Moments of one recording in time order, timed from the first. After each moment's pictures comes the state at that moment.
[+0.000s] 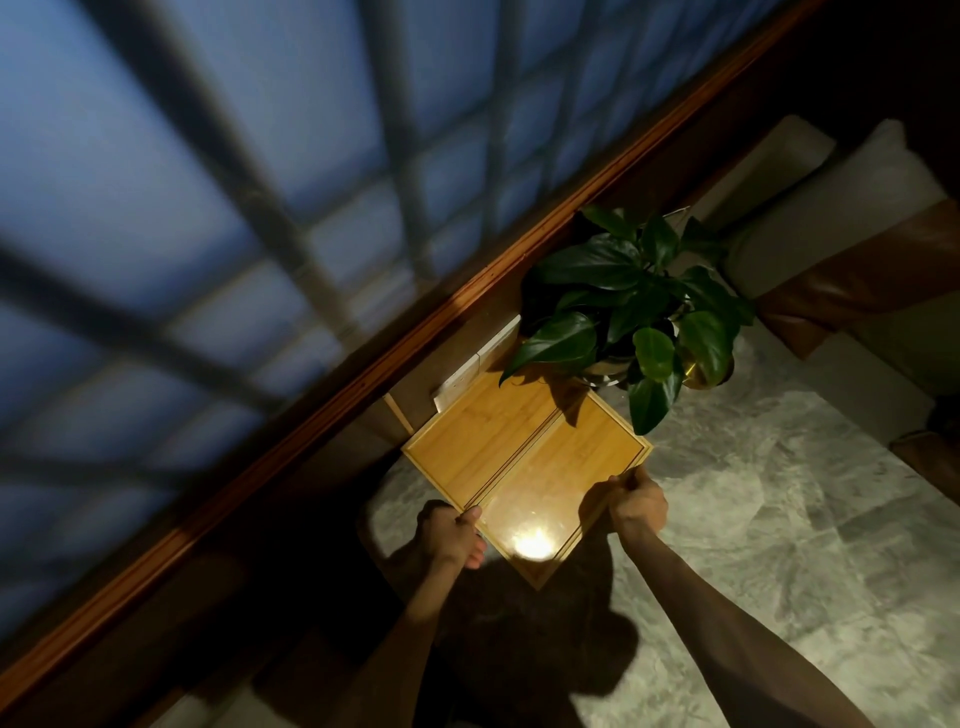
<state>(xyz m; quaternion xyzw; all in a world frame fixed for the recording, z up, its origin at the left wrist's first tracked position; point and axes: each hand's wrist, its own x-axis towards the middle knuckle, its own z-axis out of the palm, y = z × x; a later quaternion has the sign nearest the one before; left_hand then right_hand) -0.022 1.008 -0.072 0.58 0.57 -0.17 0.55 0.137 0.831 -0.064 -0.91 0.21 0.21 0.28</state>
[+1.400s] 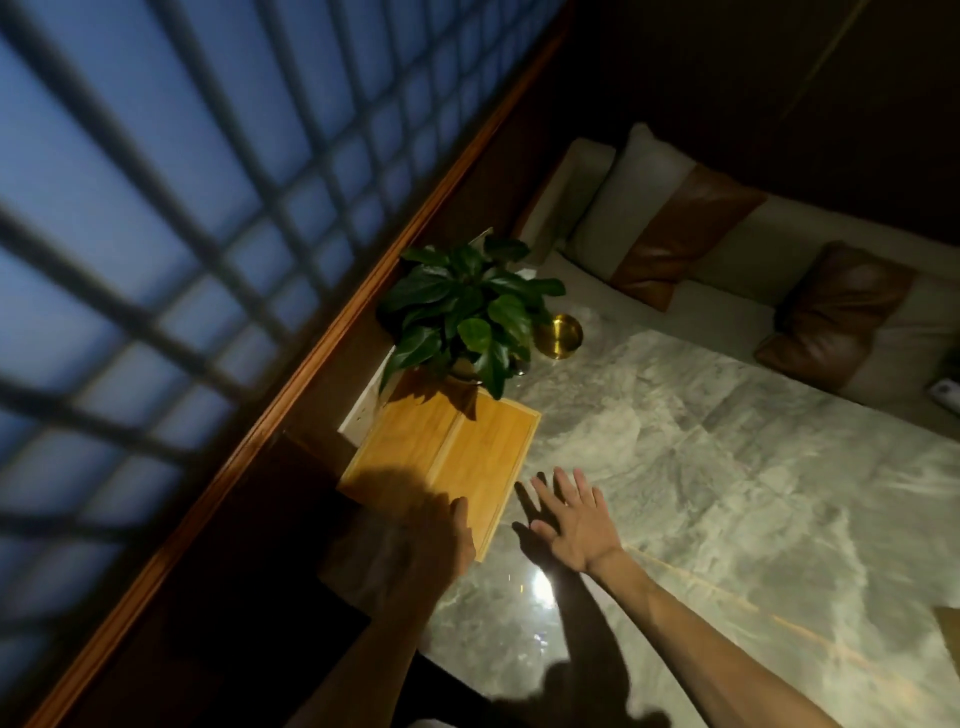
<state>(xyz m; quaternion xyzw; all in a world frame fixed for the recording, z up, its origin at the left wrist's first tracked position) -0.033 0.941 0.017 0.98 0.09 -0.17 0.10 0.045 0.733 0.017 -0.93 -0.18 0.31 0.04</state>
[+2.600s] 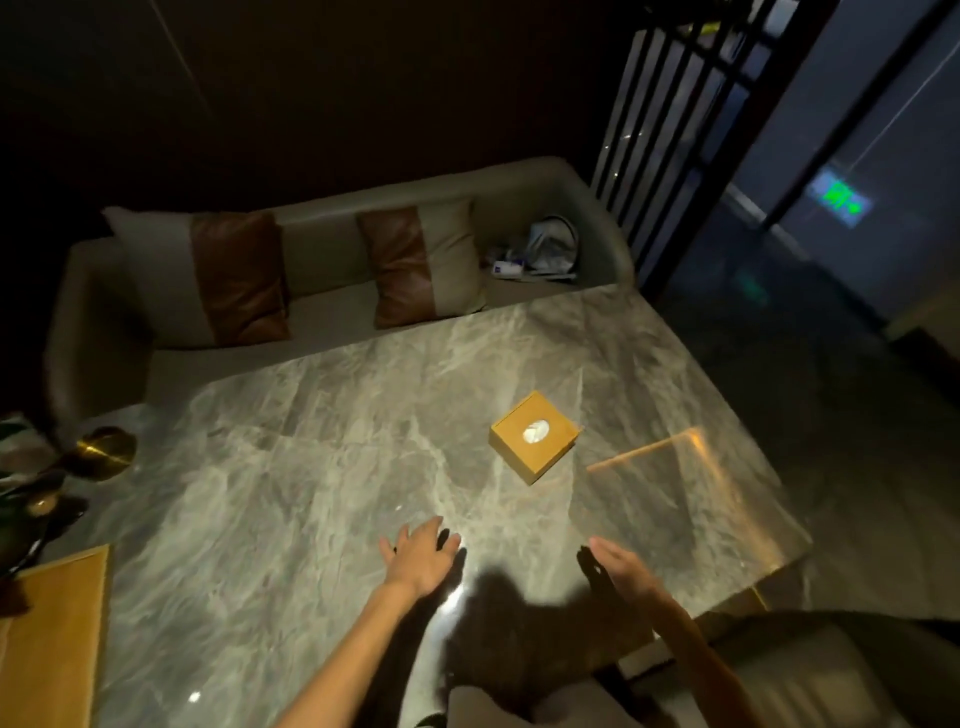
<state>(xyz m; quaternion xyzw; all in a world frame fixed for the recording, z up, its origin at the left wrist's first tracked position) -0.056 0.403 0.049 0.90 -0.12 -0.39 0.16 -0.231 0.160 0.066 -0.69 0.42 0.20 0.56</state>
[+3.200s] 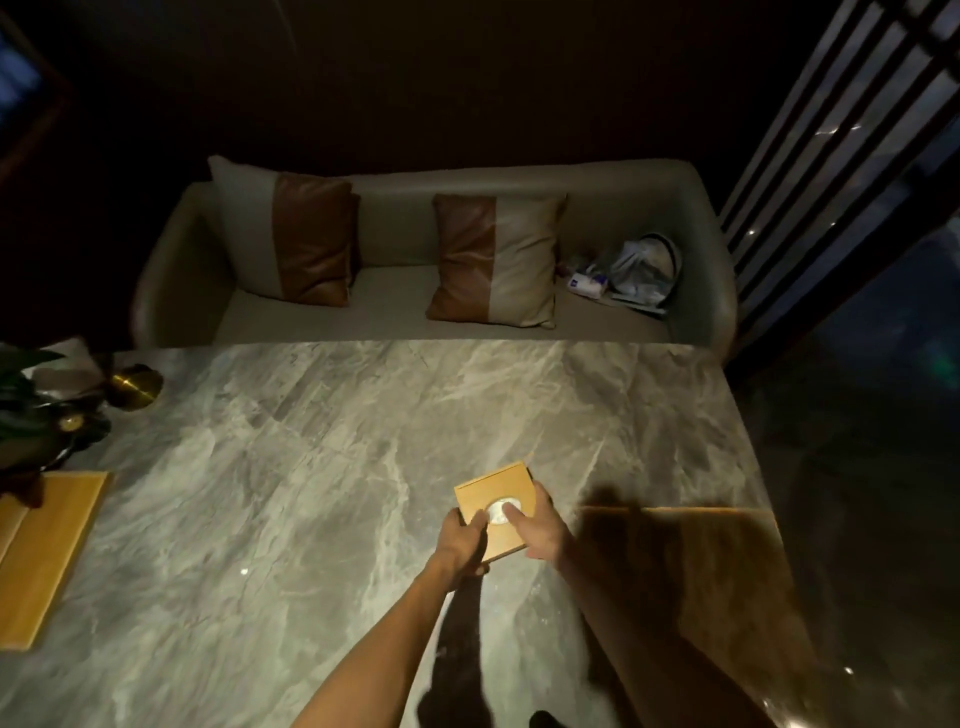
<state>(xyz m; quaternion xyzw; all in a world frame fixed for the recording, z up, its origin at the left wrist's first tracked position) -0.007 0.174 0.039 0.72 0.30 -0.36 0.52 -0.019 0.041 0.028 -0.73 0.30 0.29 0.53</state>
